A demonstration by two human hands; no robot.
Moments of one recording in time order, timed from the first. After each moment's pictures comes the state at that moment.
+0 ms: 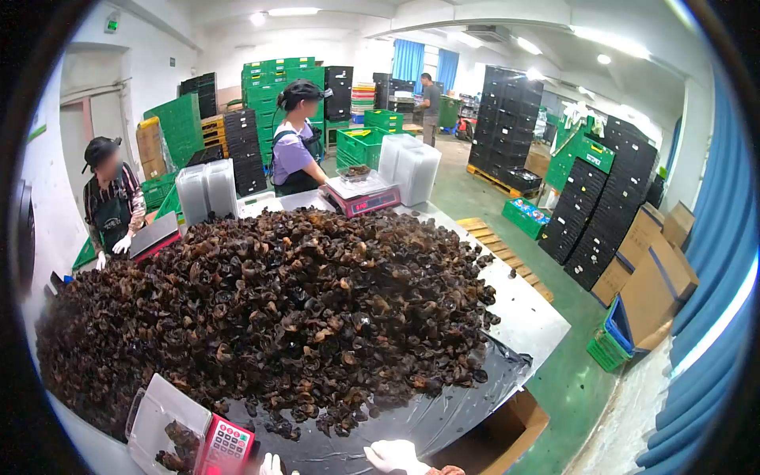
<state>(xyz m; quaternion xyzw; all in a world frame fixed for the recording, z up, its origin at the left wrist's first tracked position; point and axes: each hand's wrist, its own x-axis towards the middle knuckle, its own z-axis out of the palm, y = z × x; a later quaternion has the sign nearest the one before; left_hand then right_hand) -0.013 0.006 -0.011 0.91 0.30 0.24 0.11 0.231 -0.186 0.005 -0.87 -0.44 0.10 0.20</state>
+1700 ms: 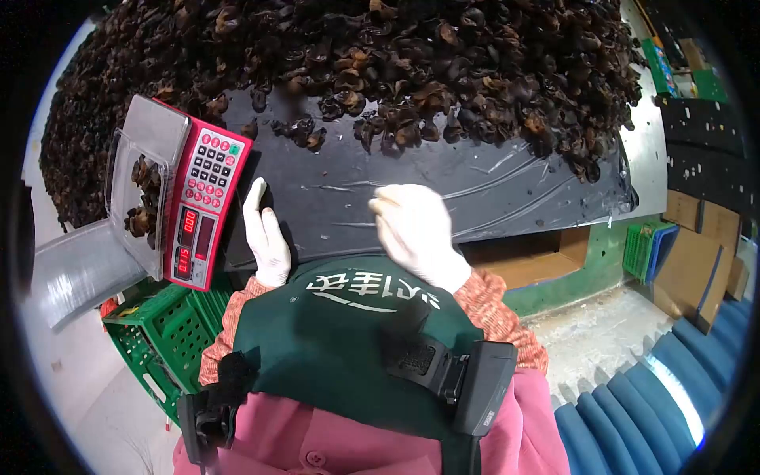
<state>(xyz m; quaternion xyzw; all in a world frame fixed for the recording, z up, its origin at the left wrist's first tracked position) -0.015 0.001 -0.004 0.78 0.40 0.31 0.37 0.210 -0.159 0.023 -0.69 -0.61 0.02 0.39</state>
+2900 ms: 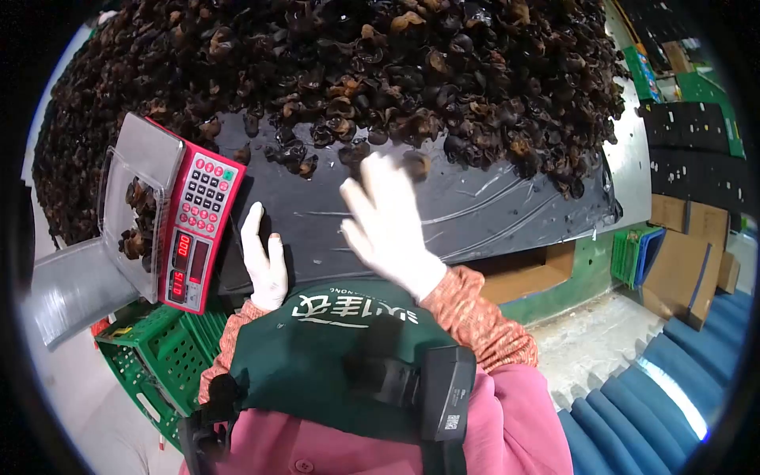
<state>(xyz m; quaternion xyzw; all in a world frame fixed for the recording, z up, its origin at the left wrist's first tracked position) -0.014 -0.001 -0.002 0.81 0.40 0.27 0.35 0.209 -0.117 0.029 -0.76 -0.58 0.08 0.29</state>
